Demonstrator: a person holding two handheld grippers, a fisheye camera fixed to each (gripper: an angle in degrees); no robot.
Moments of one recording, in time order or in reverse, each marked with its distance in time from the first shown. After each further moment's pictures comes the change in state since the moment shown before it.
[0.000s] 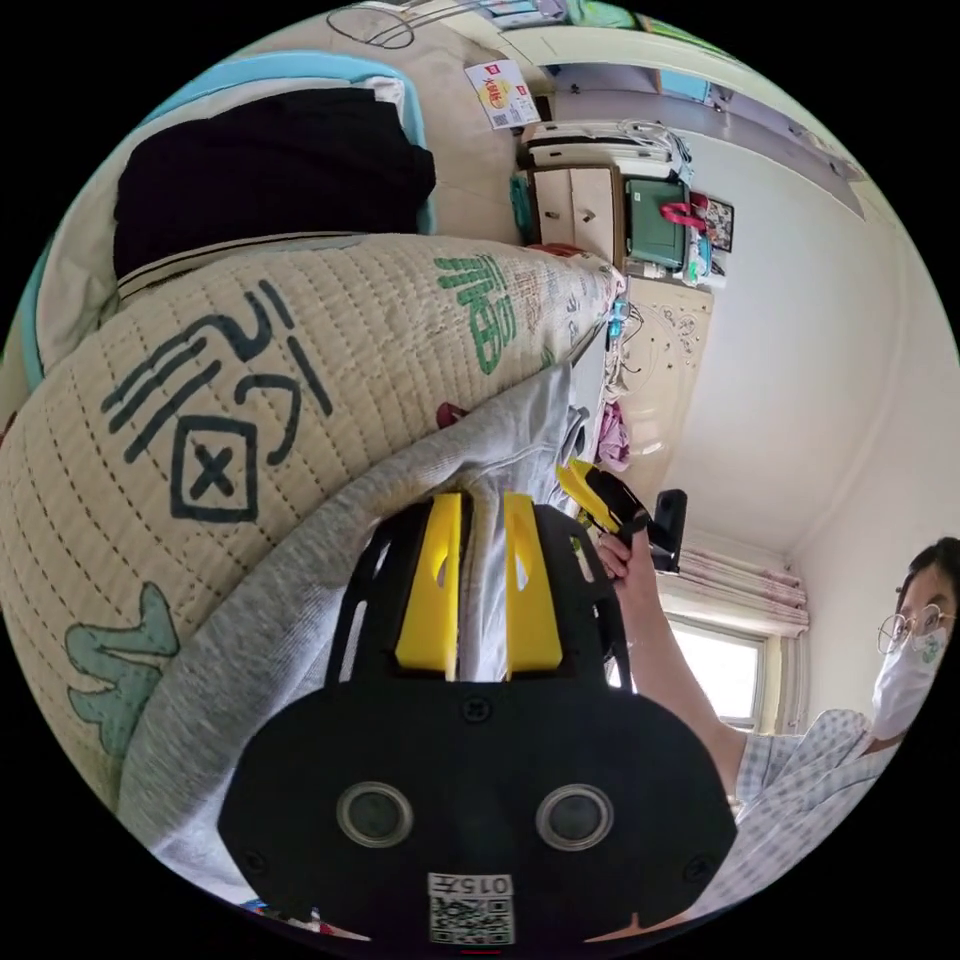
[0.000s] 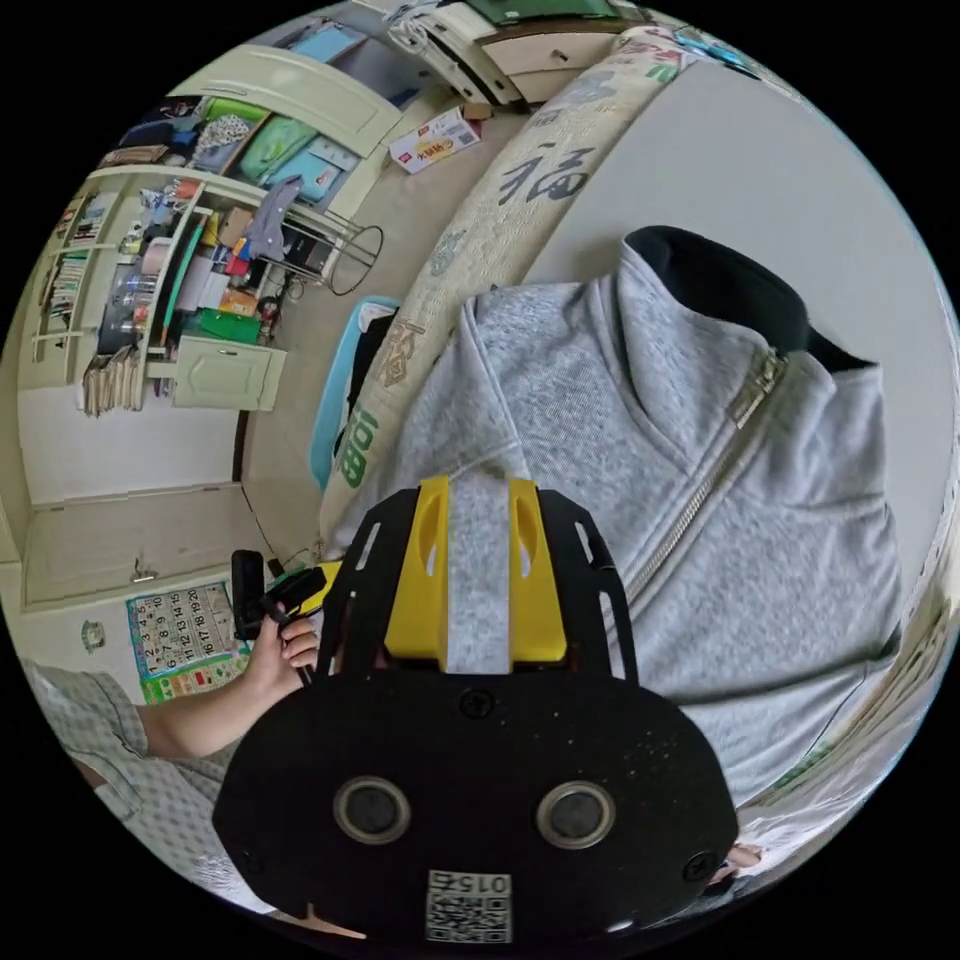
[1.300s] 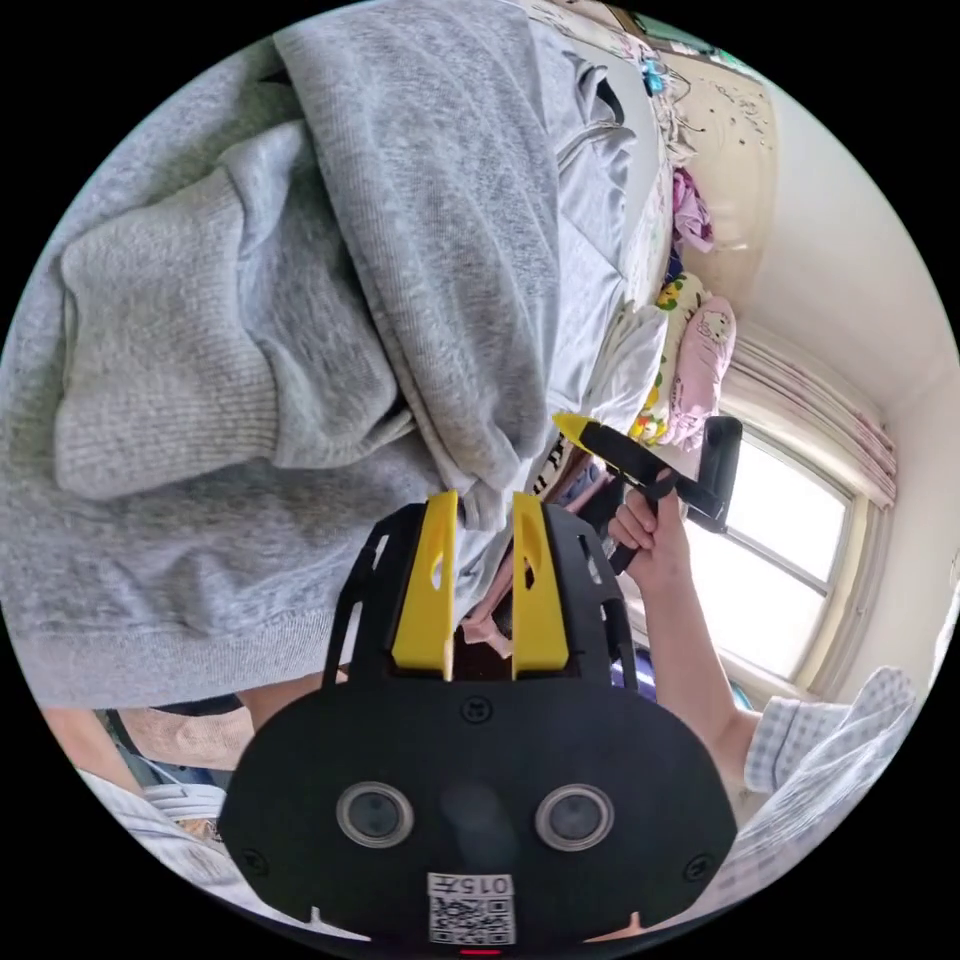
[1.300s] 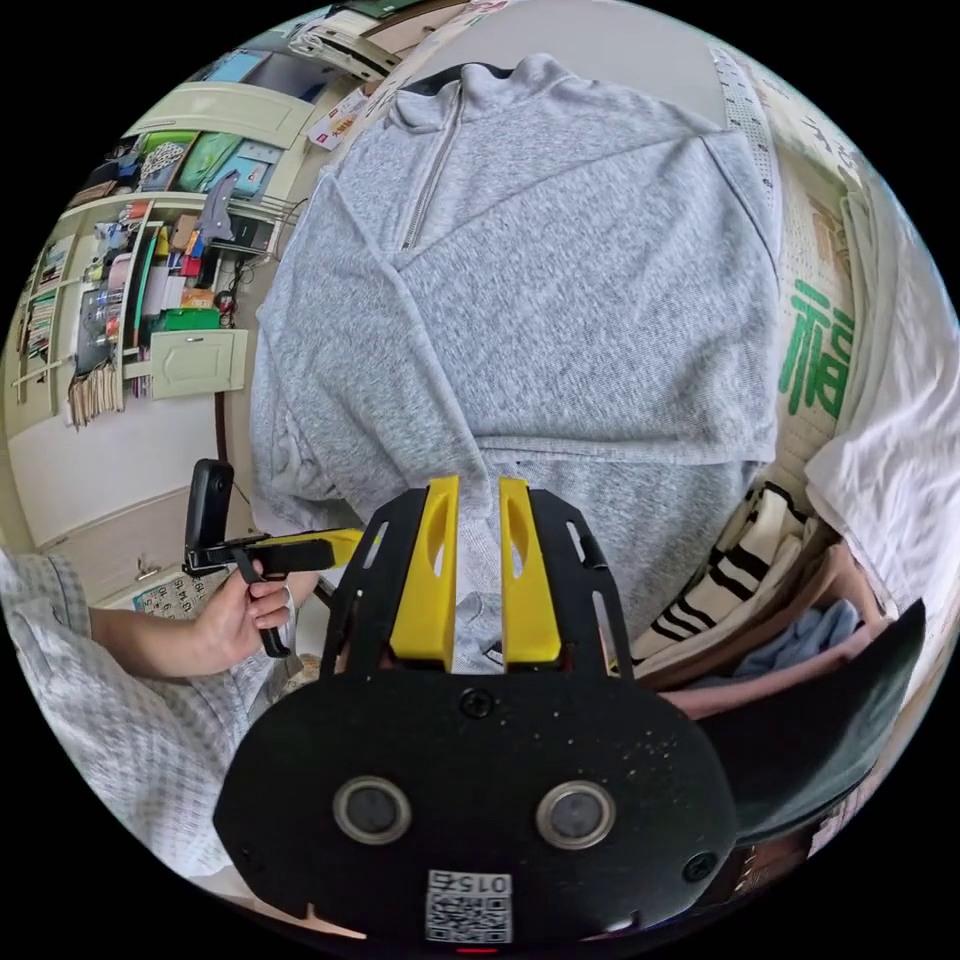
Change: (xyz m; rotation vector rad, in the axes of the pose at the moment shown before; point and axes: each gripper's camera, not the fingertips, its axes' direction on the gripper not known) left arm 0.124 0.215 0.106 -0.526 -0.336 0.140; right arm 0.081 0.295 -0.070 -0.060 -0.054 0.160
